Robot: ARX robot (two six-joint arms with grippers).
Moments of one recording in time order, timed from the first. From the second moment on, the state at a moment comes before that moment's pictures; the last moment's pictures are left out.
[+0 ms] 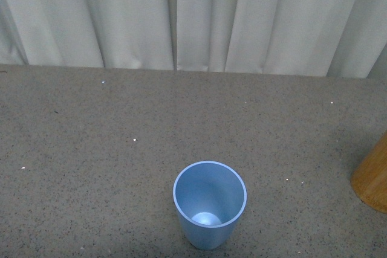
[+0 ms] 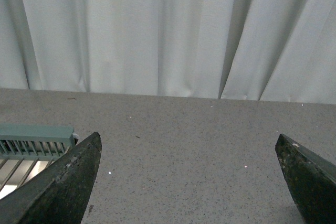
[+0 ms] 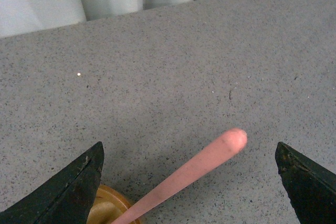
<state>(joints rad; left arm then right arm) 0.00 0.00 0.02 0.00 0.00 0.00 -0.13 1.58 0.60 0.44 0.27 0.07</state>
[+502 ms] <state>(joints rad) 0.00 0.00 0.02 0.00 0.00 0.00 -0.08 1.69 0.66 0.48 0.32 0.12</state>
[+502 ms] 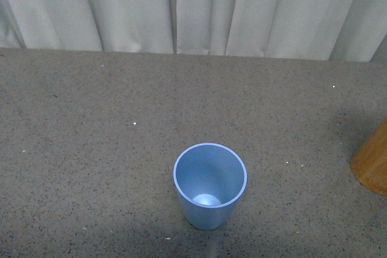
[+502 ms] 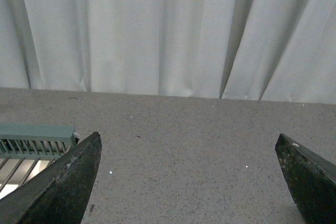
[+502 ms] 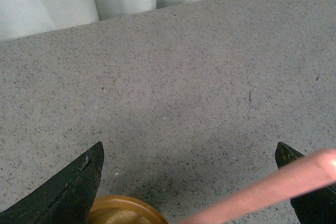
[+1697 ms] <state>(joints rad) 0.00 0.00 0.02 0.00 0.00 0.00 -0.08 1.67 0.65 0.55 0.28 0.21</state>
